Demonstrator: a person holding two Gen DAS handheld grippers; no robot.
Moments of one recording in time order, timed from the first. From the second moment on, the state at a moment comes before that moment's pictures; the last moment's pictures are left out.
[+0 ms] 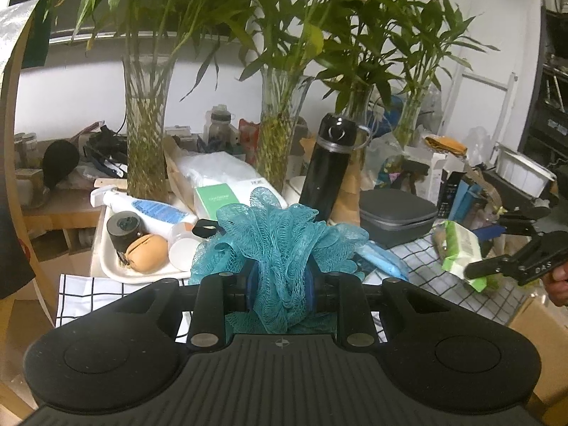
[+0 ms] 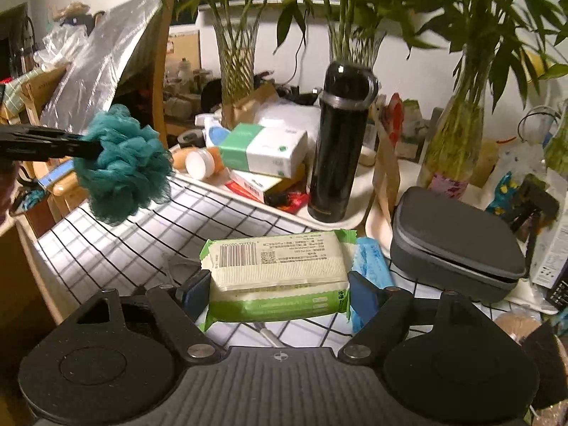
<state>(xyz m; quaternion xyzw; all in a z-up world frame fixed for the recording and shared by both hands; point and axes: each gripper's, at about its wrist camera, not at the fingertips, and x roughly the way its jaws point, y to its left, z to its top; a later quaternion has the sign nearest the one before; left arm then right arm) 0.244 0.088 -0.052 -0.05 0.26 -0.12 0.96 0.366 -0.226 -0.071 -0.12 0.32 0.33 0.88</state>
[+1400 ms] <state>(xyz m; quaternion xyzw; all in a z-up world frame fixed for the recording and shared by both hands) 0.118 0.005 0.023 0.01 0.27 -0.21 0.94 0.229 -0.256 -0.027 -0.11 0.26 0.37 0.88</state>
